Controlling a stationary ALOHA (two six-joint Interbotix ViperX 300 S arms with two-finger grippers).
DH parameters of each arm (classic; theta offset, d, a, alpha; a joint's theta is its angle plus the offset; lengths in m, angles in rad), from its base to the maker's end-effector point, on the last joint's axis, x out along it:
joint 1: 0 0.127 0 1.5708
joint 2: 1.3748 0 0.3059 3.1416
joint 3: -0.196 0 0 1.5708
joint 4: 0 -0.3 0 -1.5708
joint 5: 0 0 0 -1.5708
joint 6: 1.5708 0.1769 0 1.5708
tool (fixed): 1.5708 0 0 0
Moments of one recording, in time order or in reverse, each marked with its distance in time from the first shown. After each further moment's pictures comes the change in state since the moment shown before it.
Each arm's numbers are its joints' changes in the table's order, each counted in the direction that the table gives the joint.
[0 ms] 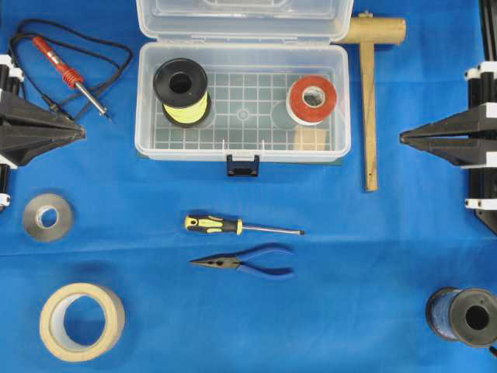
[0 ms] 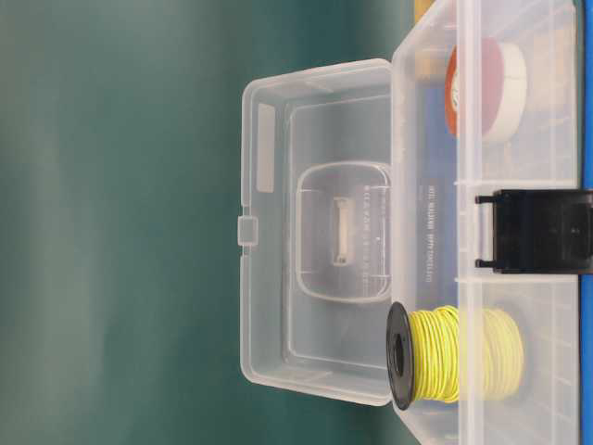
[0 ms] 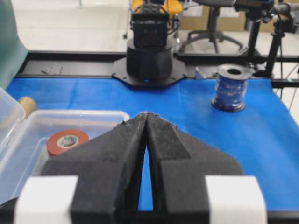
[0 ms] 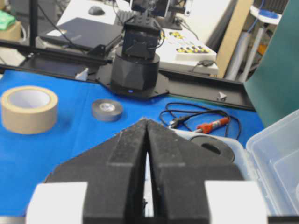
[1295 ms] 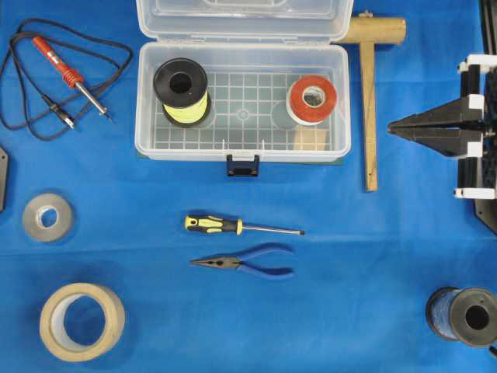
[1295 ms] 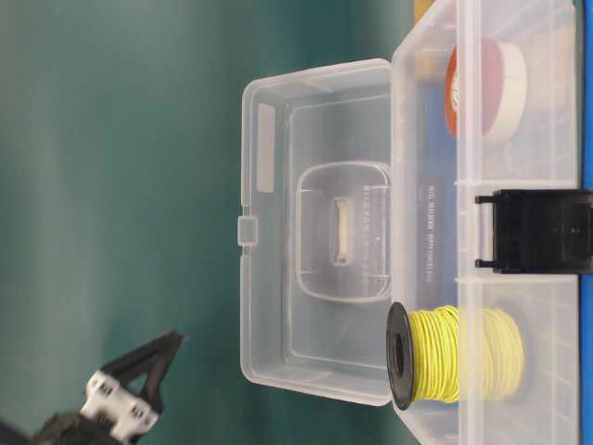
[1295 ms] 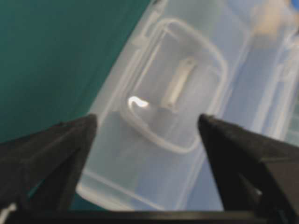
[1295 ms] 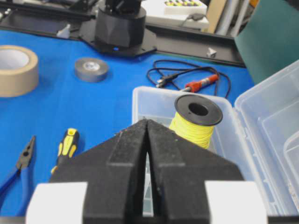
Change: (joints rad) left arm 0.649 -0.689 -0.770 0.018 0.644 0.379; right arm -0.060 -0.040 -0.034 0.000 0.138 0.002
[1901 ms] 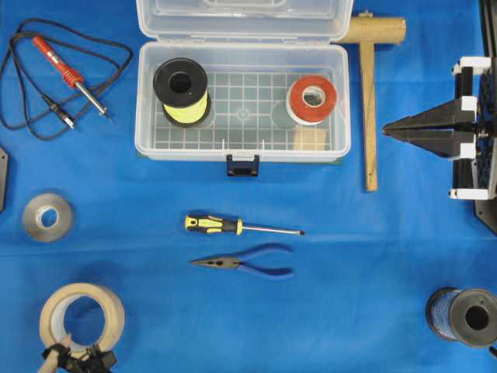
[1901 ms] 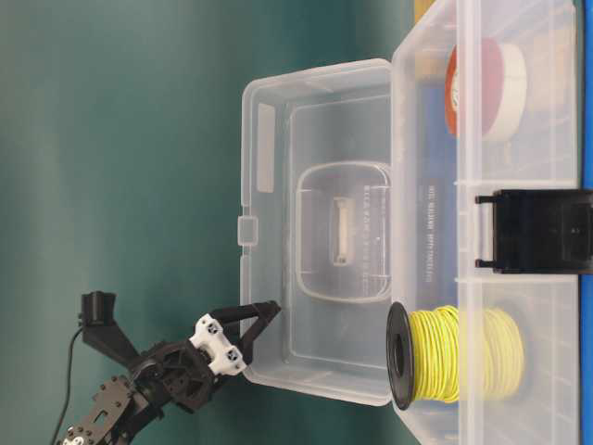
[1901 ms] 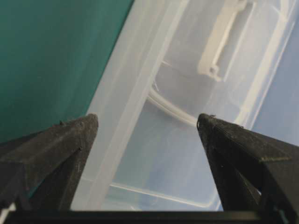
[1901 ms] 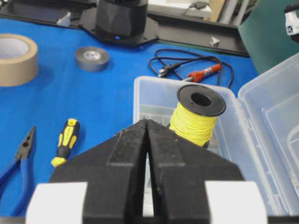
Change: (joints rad) left arm 0.087 -0.314 -0.195 0.002 0.152 0.052; right arm -0.003 -0.025 0.000 0.000 0.003 0.000
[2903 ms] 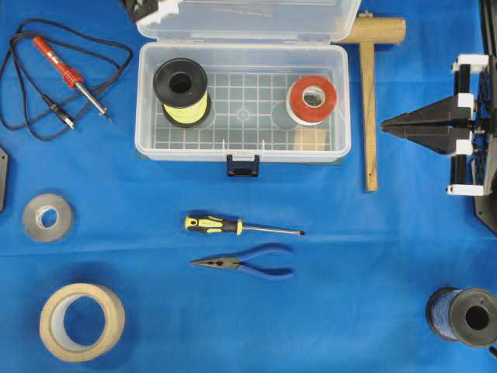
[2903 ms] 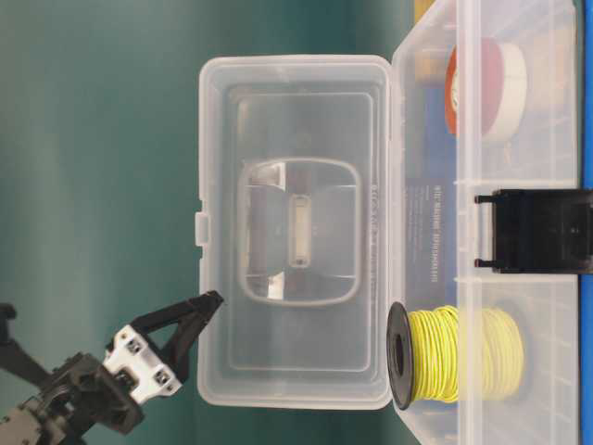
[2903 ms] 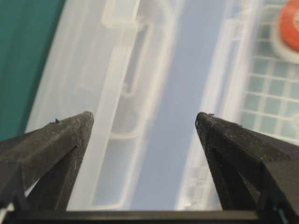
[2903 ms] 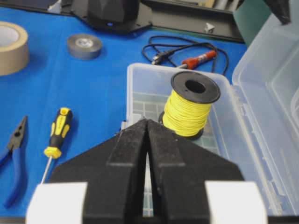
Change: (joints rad) left arm -0.235 0.189 0.077 0.000 0.137 -0.061; right arm -0.023 -0.008 0.000 0.000 0.025 0.000
